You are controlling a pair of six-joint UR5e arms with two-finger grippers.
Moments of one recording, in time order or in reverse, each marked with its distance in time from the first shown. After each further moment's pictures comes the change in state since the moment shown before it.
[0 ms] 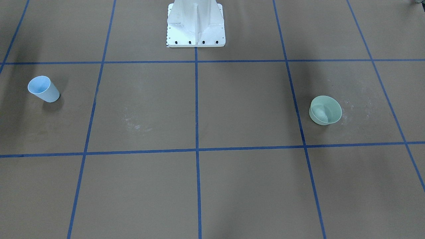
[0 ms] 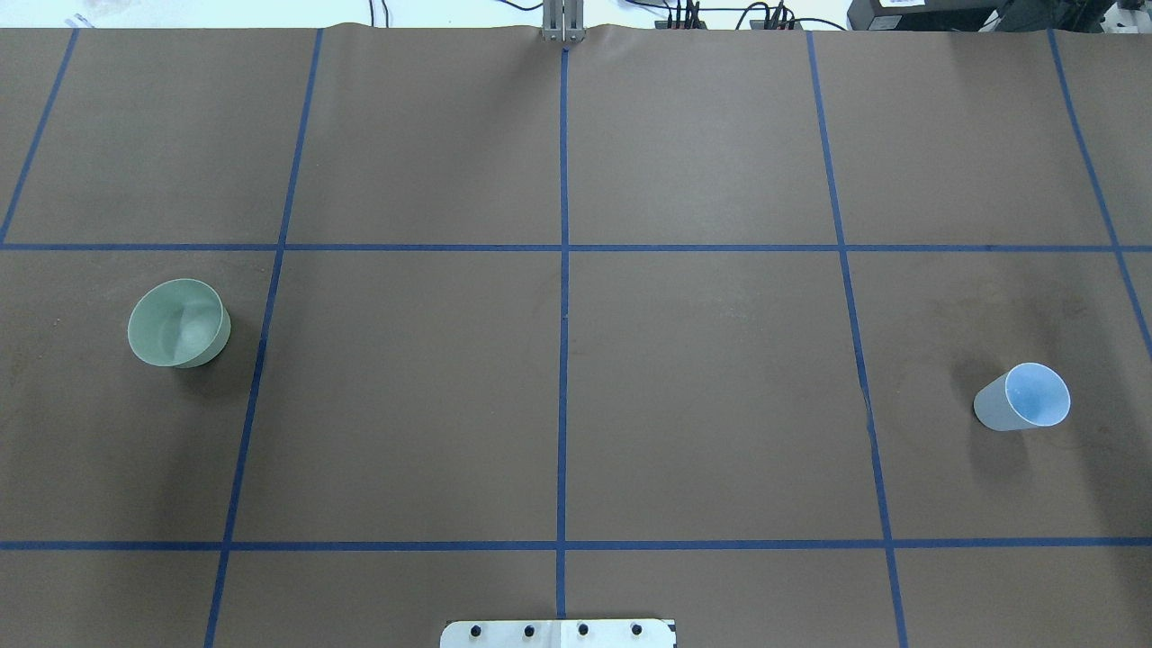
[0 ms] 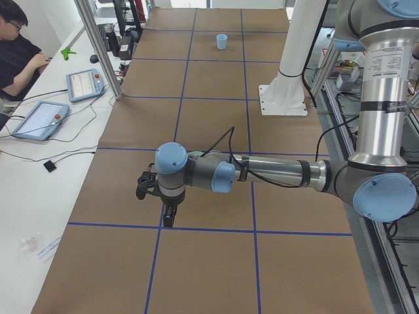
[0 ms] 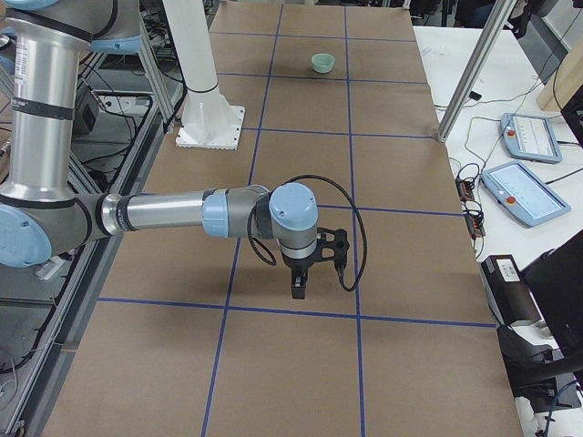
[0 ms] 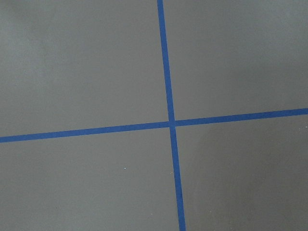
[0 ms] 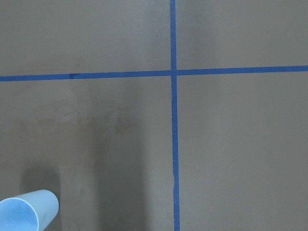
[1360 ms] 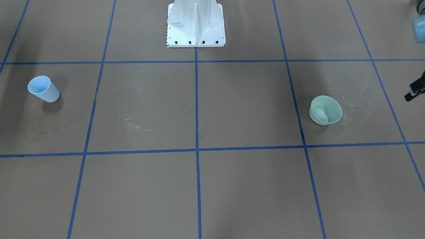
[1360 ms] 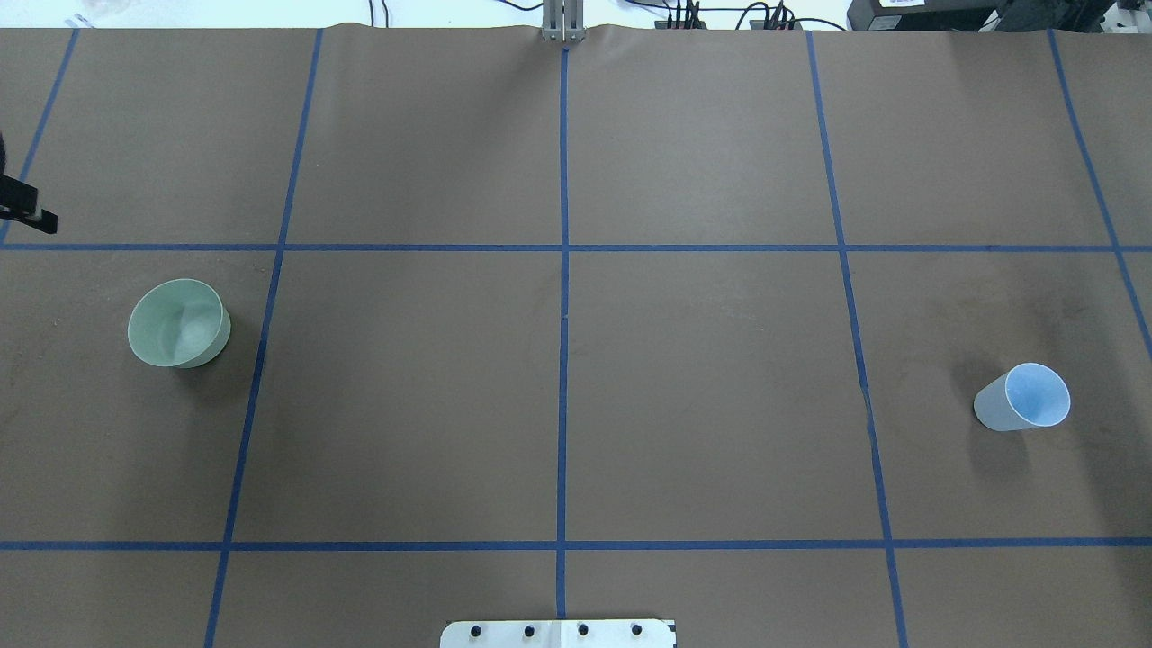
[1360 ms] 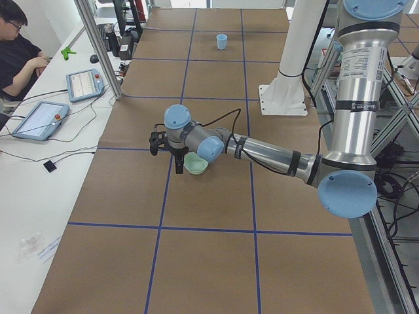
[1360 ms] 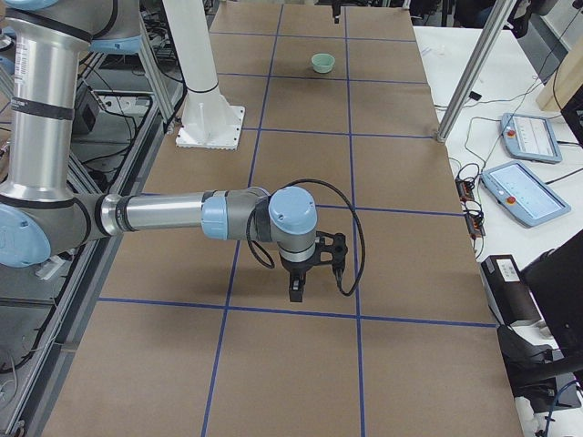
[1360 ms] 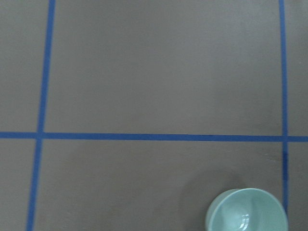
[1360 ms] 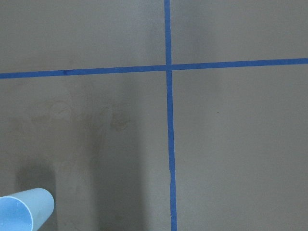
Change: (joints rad) left arm 0.369 -0.038 -0.133 -0.251 -0.020 -0.748; right arm 0.000 -0.005 -0.008 -0.003 -0.007 0.003
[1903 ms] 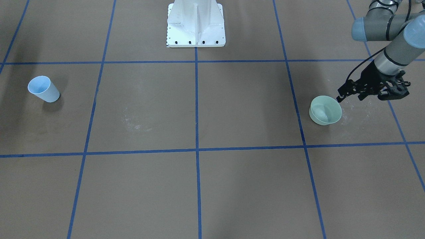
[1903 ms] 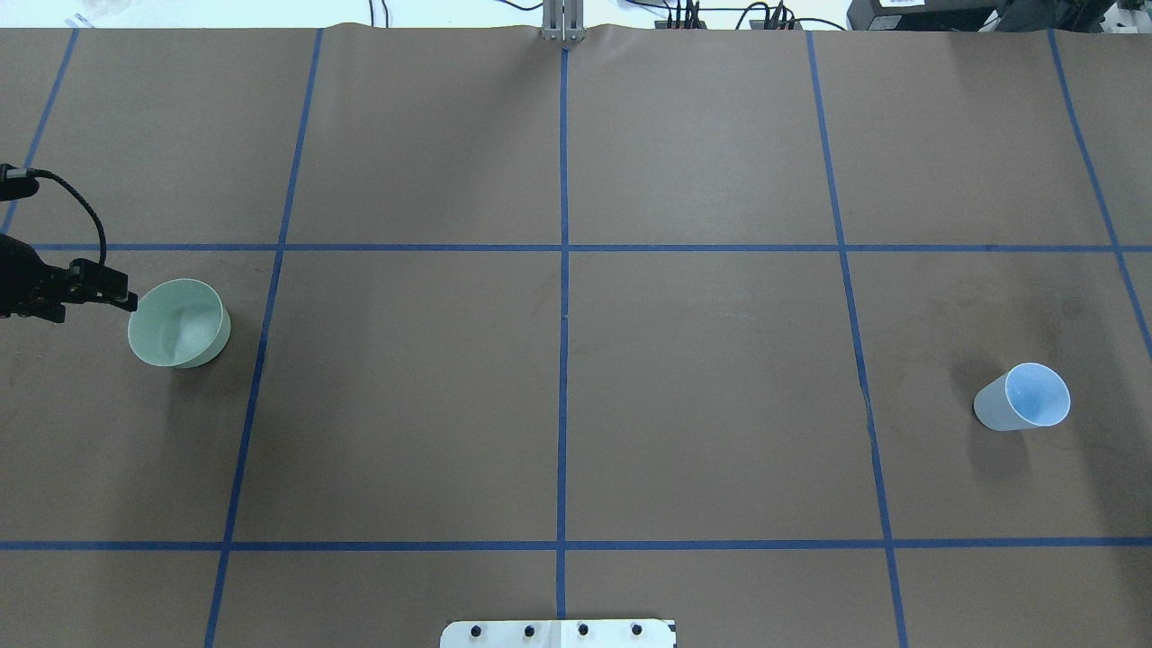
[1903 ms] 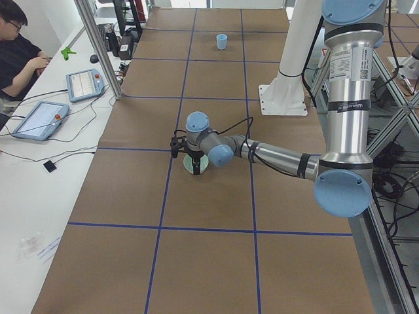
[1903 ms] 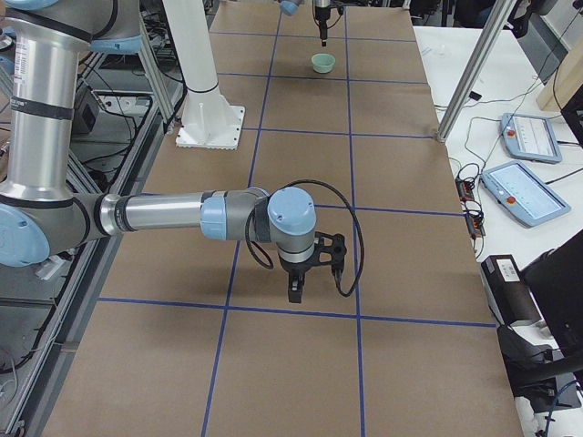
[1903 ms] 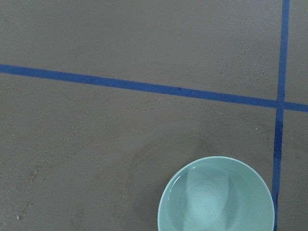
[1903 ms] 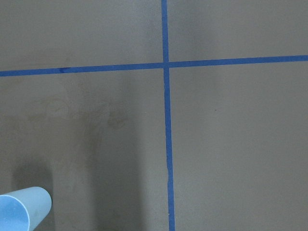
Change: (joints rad) left arm 0.201 0.063 0.024 -0.170 0.140 -0.186; right arm 0.000 -0.004 0.001 0.001 -0.004 -0.001
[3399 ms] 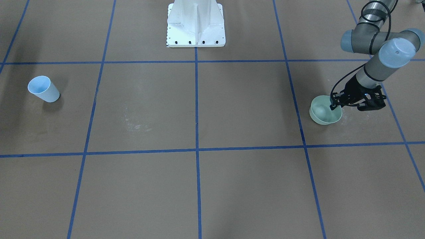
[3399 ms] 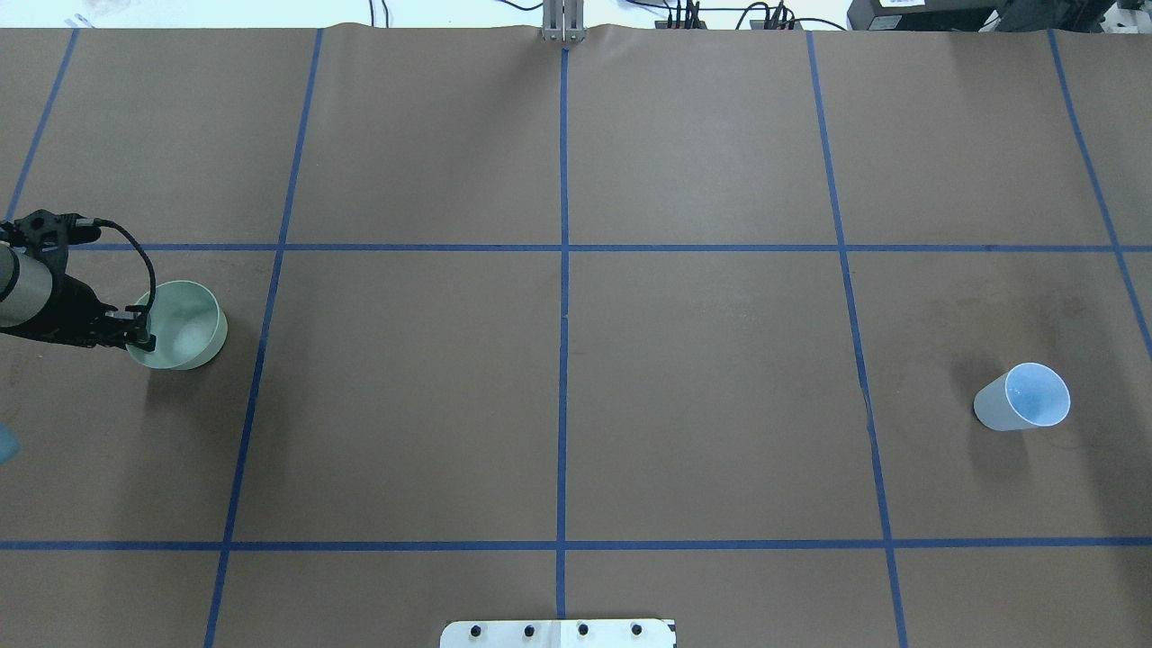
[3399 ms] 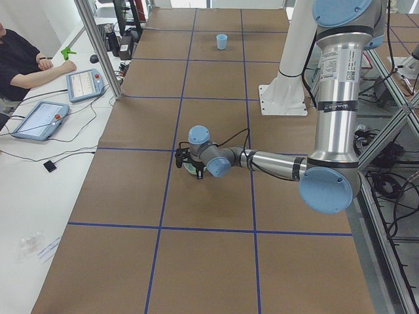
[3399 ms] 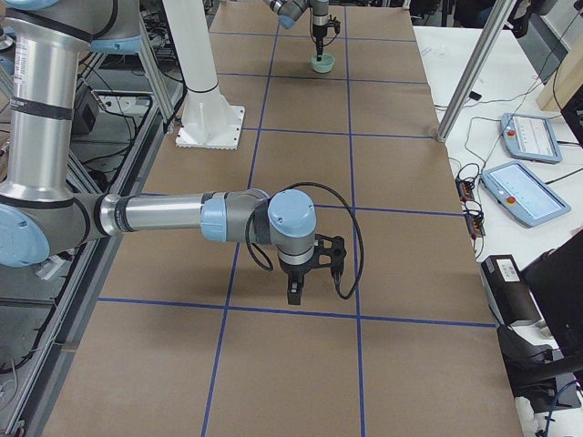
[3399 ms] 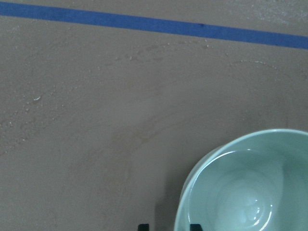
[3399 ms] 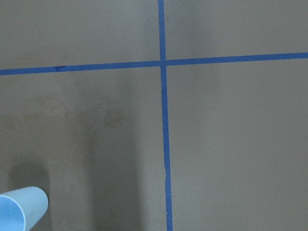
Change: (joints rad) left arm 0.096 -0.040 0.146 -0.100 0.039 -0.027; right arm -0.001 0.000 -0.007 0.000 -0.003 0.001
